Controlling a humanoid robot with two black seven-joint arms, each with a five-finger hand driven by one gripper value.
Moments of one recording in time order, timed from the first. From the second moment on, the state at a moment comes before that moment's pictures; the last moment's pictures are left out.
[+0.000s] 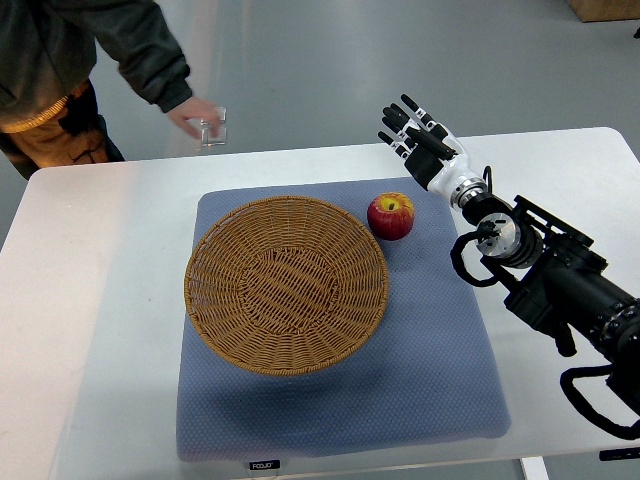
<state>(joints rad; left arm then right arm) -0.14 0.00 -0.06 -0.13 0.07 -0.08 0.13 0.82 0.00 0.81 0.47 -0.01 0.27 0.25</state>
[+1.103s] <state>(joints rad) -0.14 0.00 -0.07 -0.14 0.07 -0.08 0.13 1.49 -0.21 -0.48 0.70 -0.76 0.44 0.08</state>
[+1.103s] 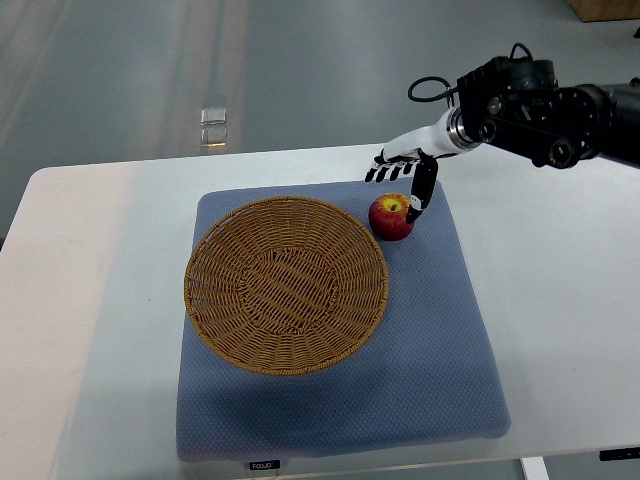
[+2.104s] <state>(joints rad) -0.14 0.00 -0.07 -0.14 0.07 -0.08 0.13 1.32 -0.16 -0.48 0.62 -0.81 0.18 0.13</state>
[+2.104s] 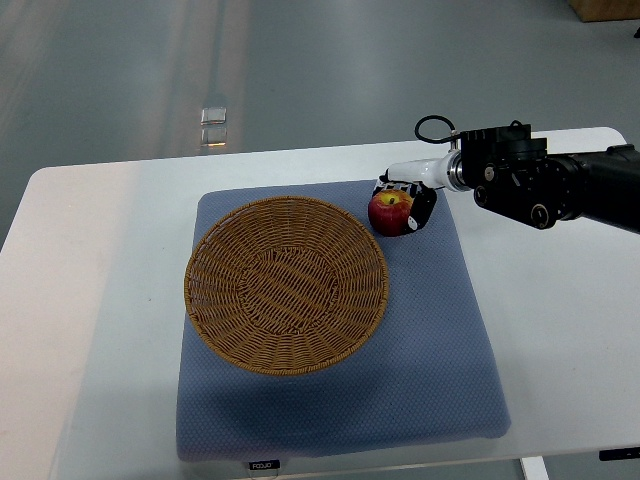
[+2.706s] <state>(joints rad) -0.14 0.00 -0.07 -0.14 0.07 -0.08 0.13 1.68 -0.26 -0.46 0.87 -0.70 0.33 0.14</state>
